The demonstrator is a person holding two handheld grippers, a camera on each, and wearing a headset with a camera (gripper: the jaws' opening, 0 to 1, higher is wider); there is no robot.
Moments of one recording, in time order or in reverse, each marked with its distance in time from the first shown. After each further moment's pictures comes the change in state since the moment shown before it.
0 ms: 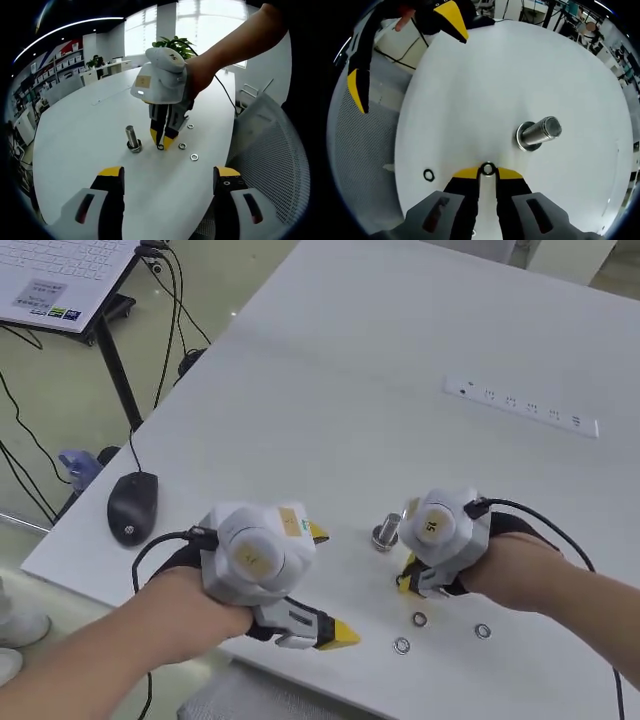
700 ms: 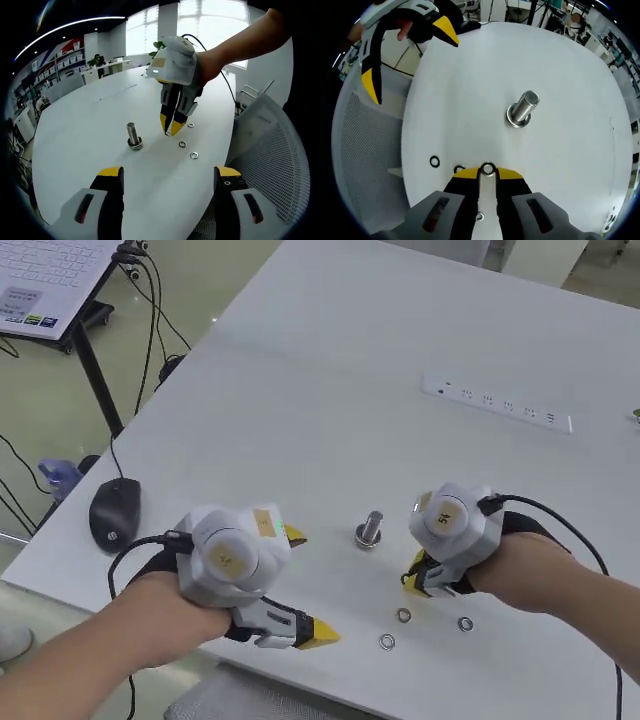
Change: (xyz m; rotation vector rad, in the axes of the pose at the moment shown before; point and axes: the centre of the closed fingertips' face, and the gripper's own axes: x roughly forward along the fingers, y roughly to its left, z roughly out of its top) left arm -0.003 0.001 -0.005 -0.023 -0.010 -0.003; right arm -0.029 0.002 -0.028 0.122 -0.020 -0.034
